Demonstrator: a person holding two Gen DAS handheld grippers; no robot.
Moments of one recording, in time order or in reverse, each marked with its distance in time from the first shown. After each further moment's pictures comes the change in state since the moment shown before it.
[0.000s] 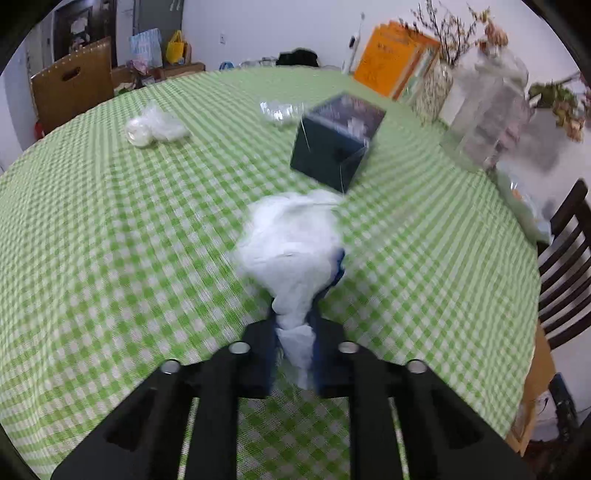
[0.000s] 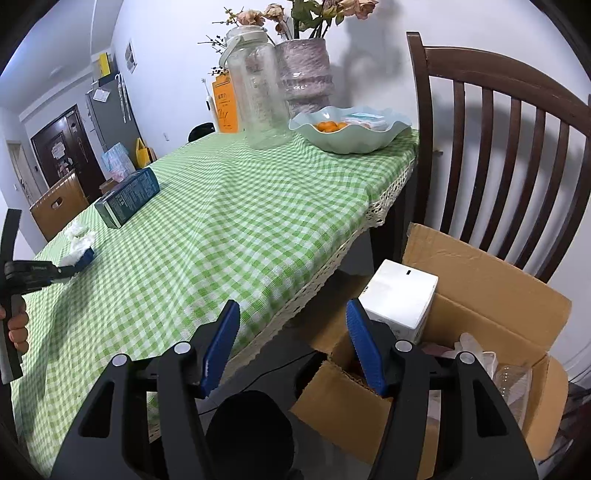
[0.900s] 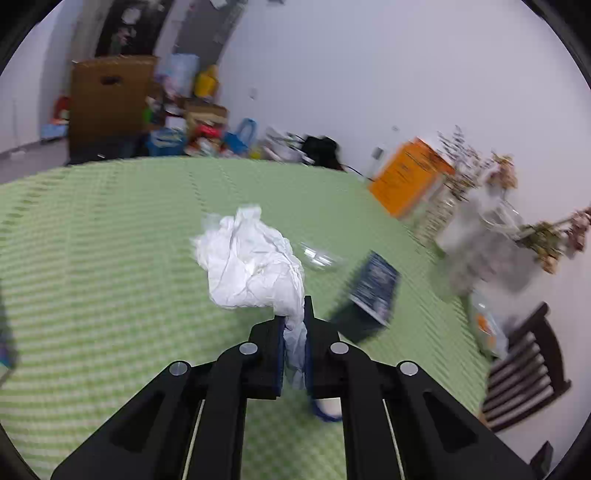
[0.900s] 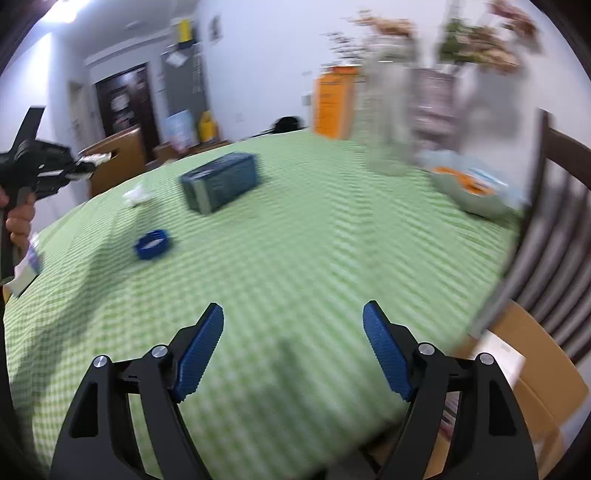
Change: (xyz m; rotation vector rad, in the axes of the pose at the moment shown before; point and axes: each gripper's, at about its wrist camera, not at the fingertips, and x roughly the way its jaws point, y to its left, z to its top) left arm -0.083 0.104 0.087 -0.207 -0.236 -0.096; right arm 0.033 0.149 0.027 -0.285 0.001 0.167
